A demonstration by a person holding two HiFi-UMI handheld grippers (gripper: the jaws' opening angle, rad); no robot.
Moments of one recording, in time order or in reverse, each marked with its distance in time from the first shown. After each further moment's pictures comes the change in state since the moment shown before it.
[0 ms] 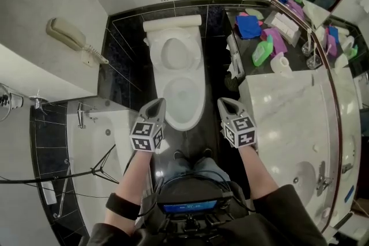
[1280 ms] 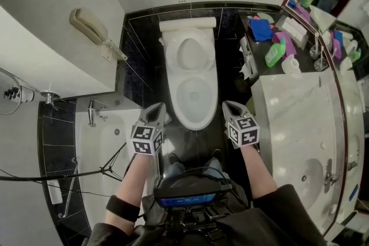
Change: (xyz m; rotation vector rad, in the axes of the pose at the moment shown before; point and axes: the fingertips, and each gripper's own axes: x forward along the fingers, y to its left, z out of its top) left arm -0.076 0.069 -0.021 0.015 0.007 0.028; right arm 0.021 0.072 -0.011 0.044 0.047 -0.004
